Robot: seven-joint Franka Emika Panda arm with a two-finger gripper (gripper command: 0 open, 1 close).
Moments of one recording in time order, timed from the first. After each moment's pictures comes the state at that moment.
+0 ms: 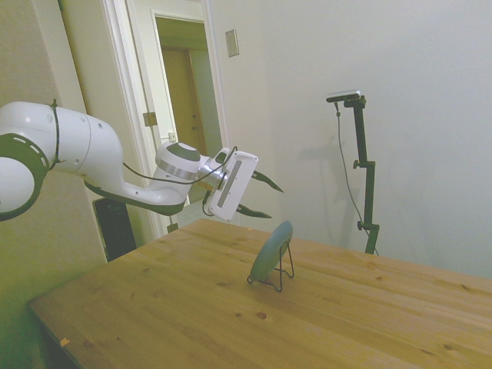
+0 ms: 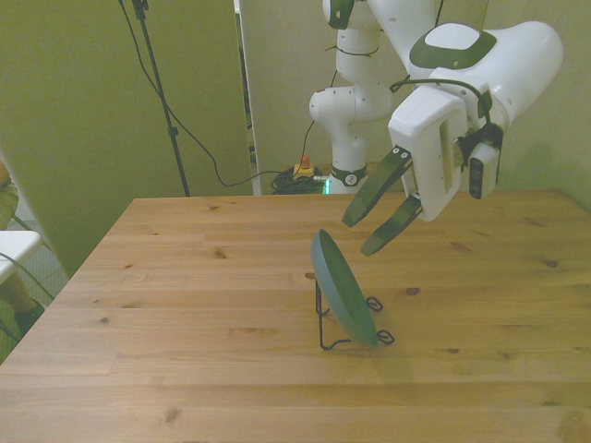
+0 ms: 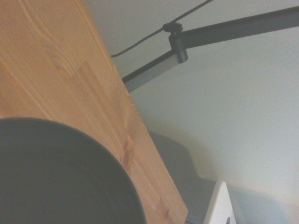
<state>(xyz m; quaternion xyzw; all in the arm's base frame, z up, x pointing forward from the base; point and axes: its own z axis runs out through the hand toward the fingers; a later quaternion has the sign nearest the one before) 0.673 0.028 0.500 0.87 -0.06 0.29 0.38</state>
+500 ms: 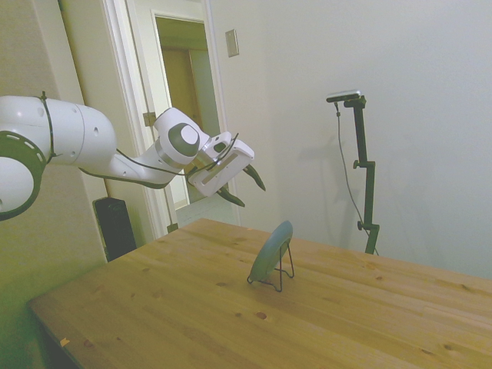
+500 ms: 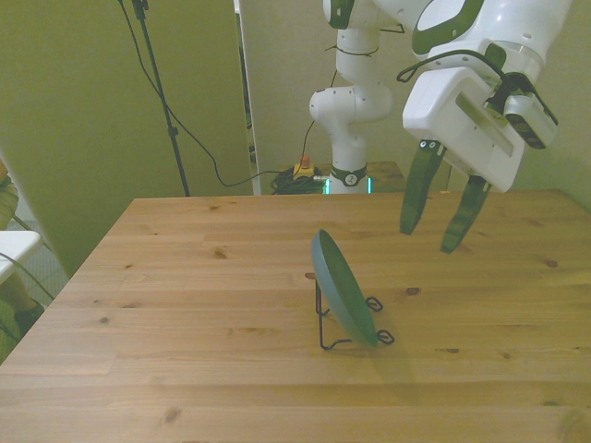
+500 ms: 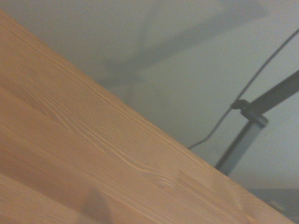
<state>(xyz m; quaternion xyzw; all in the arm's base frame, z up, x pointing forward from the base) 0.682 0.050 0.542 0.93 -0.16 0.30 0.13</state>
